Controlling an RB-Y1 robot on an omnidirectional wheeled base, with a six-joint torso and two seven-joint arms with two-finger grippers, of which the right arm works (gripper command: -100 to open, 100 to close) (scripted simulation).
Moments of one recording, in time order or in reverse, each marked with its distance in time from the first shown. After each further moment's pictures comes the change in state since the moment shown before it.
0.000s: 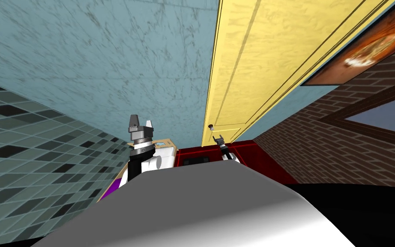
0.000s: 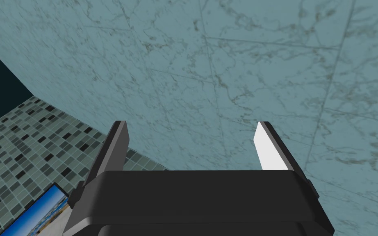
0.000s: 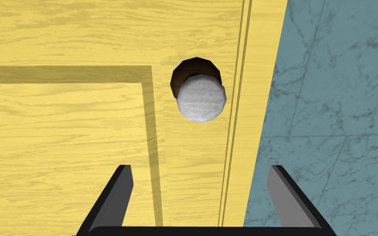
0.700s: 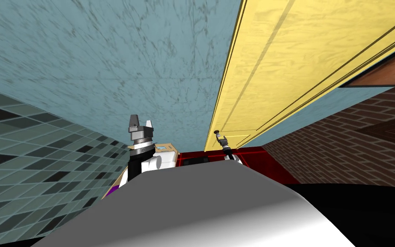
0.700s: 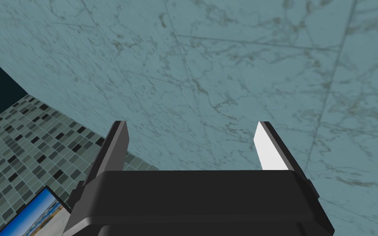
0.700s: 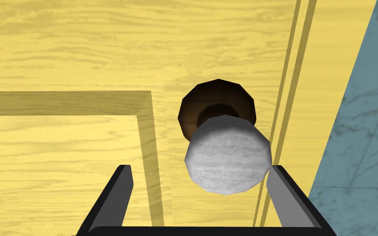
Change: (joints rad) arm 0.002 -0.011 -0.089 0.041 -0.043 0.004 0.010
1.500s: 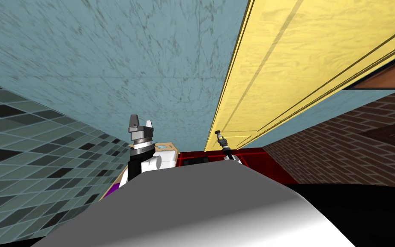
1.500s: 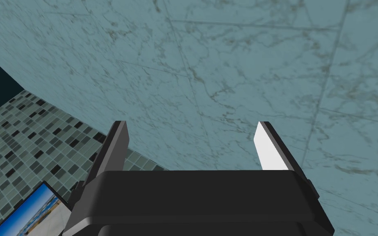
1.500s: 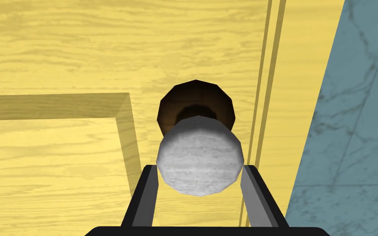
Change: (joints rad) arm 0.004 0.006 0.010 0.003 -0.005 -0.007 -0.012
